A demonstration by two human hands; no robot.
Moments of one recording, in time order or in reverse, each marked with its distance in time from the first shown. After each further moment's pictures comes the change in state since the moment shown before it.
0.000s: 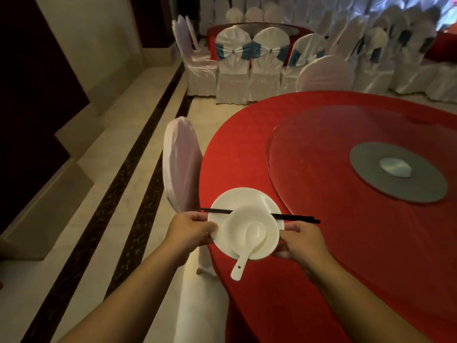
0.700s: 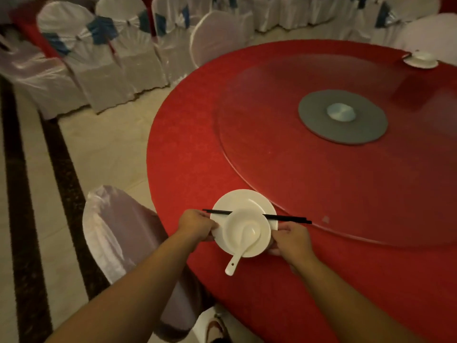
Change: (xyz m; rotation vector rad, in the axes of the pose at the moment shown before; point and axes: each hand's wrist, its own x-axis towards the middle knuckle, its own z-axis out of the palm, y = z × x) left_hand 0.371 0.086 0.063 0.586 -0.440 -0.083; right_hand 0.215 -0.003 0.140 0.327 0.628 0.284
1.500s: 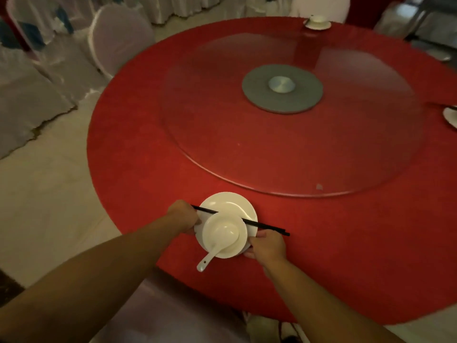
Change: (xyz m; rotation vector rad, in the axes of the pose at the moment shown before) left_hand 0.142 0.065 -0.032 0.756 -0.377 0.231; right_hand 0.015 0.033 0.137 0.226 0.350 0.239
